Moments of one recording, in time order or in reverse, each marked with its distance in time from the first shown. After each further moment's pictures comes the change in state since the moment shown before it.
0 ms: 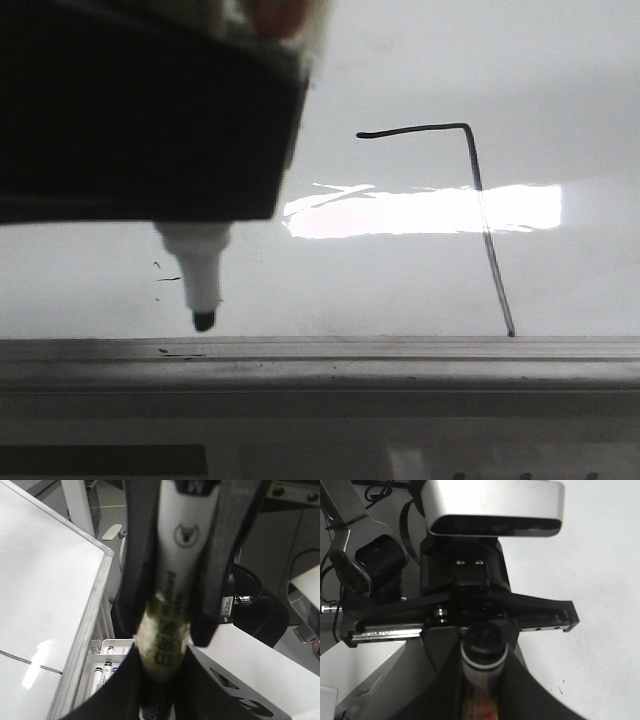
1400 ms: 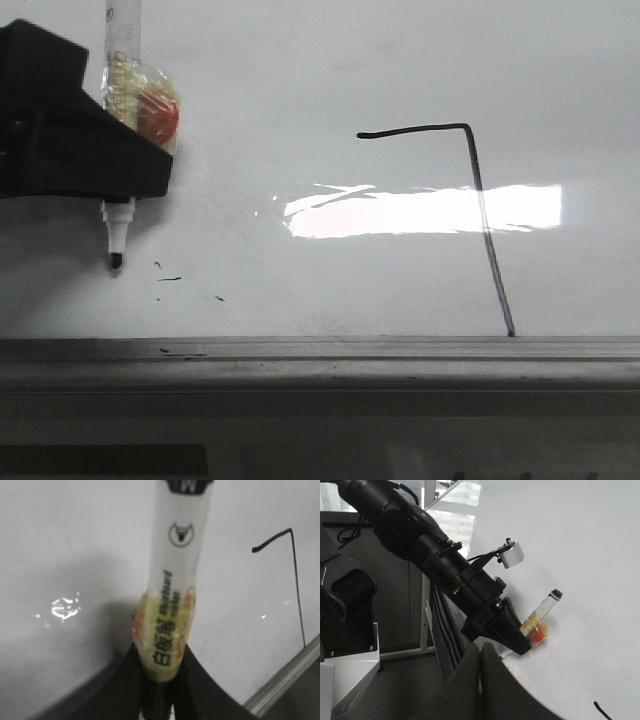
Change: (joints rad) left arm 0.000 0.014 -0.020 -0.121 -0.818 -0.590; right arm -0.103 -0.288 -0.001 0.009 0.181 0.008
